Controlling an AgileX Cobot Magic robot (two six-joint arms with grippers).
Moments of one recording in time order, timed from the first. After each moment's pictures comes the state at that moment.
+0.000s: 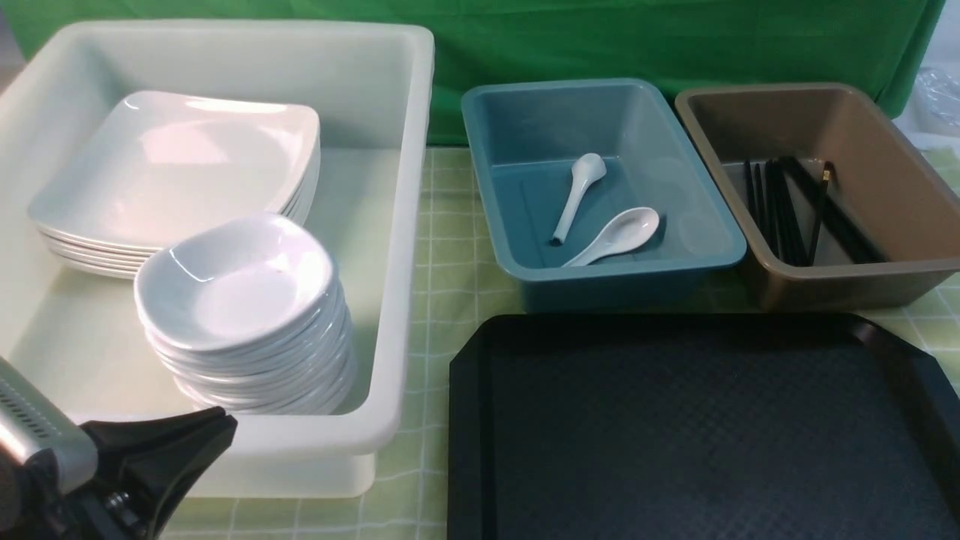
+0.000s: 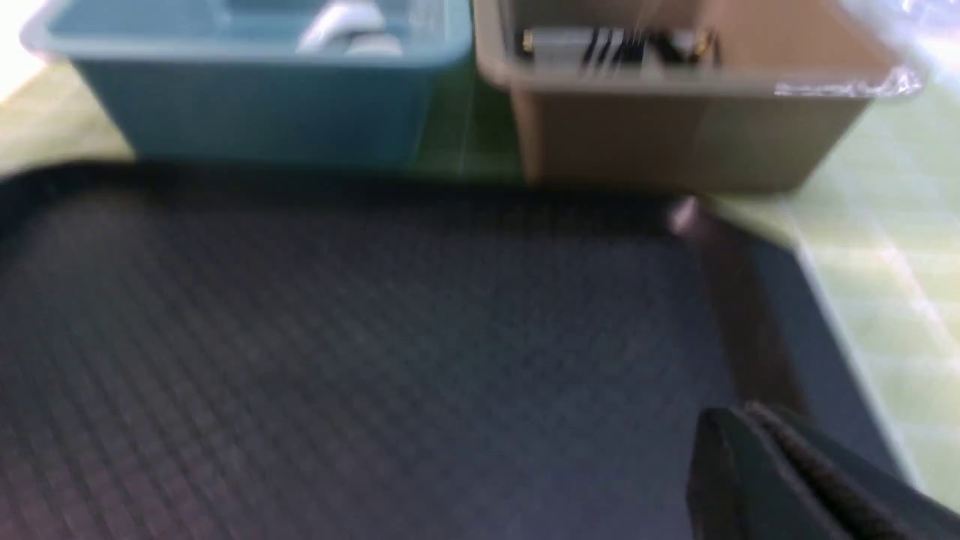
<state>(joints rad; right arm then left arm) 0.04 0.02 -0.01 0.08 0.26 -0.08 -0.50 0.55 -0.25 -0.35 0.12 0.53</state>
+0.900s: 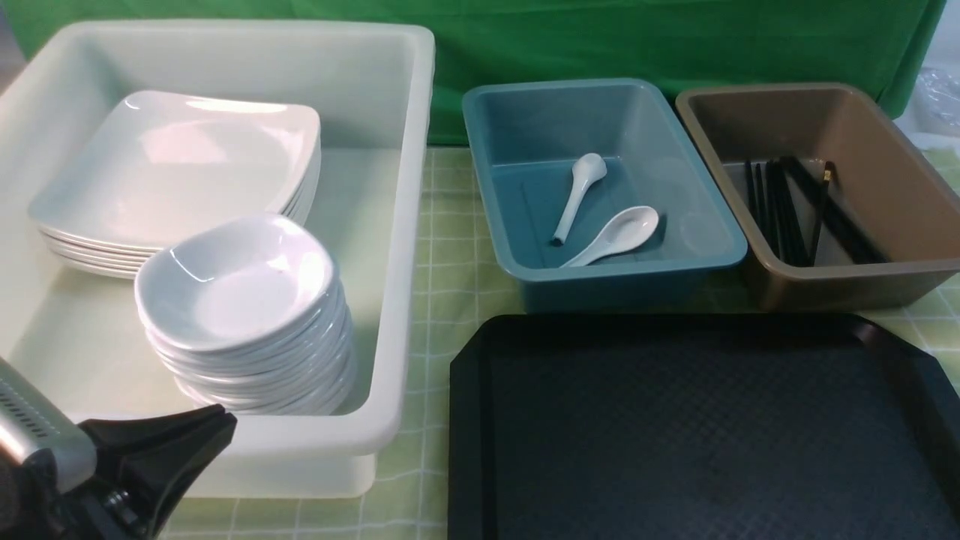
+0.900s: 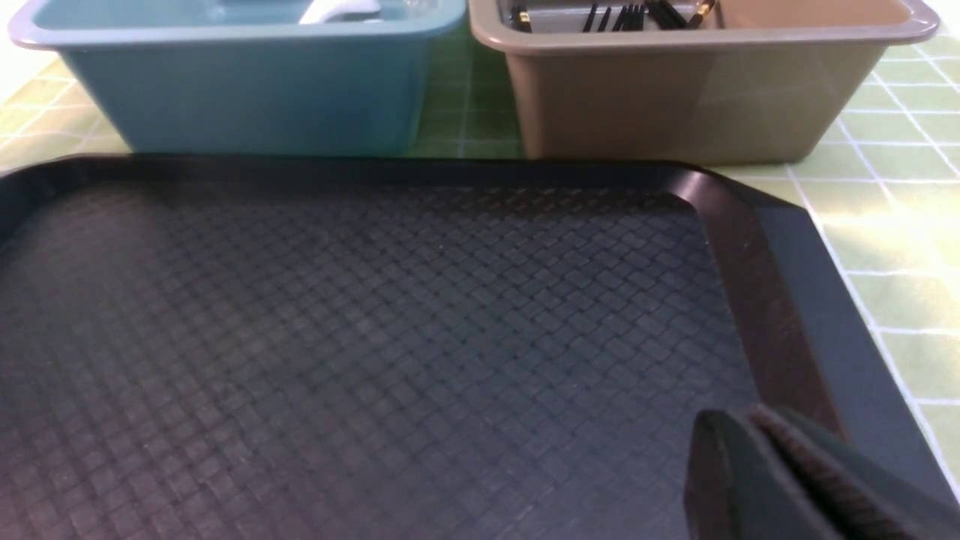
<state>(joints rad) 0.04 0.00 0.01 0.08 0.26 -0.04 -0.50 0.54 -0.25 -0.35 0.12 0.53</state>
